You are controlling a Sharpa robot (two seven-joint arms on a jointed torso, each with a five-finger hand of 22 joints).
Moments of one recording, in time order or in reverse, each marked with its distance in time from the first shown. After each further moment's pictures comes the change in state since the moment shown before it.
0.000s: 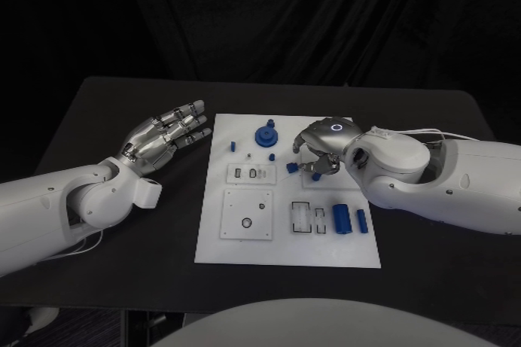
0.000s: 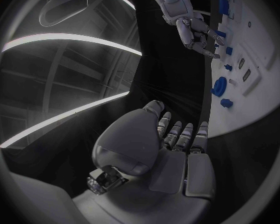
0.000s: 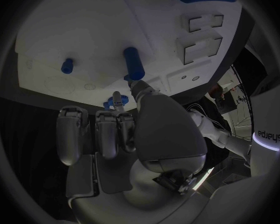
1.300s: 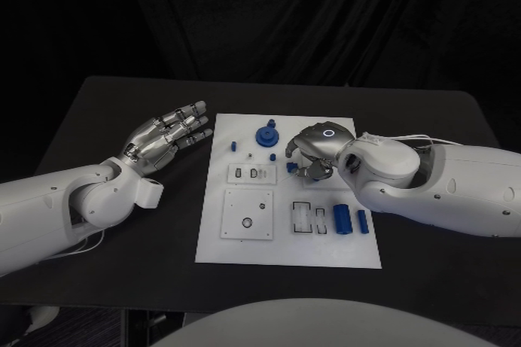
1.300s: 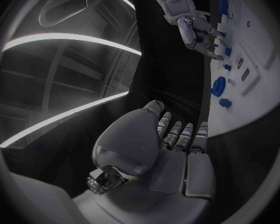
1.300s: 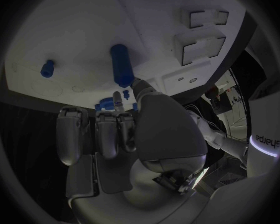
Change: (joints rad) left arm -0.004 0.002 0.000 -0.005 0.000 0.001 -0.001; left_hand 0.000 0.000 0.000 0.000 0.000 0.000 0.000 0.000 0.000 0.000 0.000 0.000 0.000 0.000 0.000 0.000 0.000 0.000 0.000 0.000 0.000 0.000; right arm -0.024 0.040 -0.001 -0.027 -0.018 -0.024 0.033; right_hand -0.005 -0.005 -0.023 0.021 0.087 0.008 -0.006 -0.007 -0.004 0.000 0.000 0.000 0.000 0.000 0.000 0.000 0.000 0.000 0.000 0.000 0.000 0.000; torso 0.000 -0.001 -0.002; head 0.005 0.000
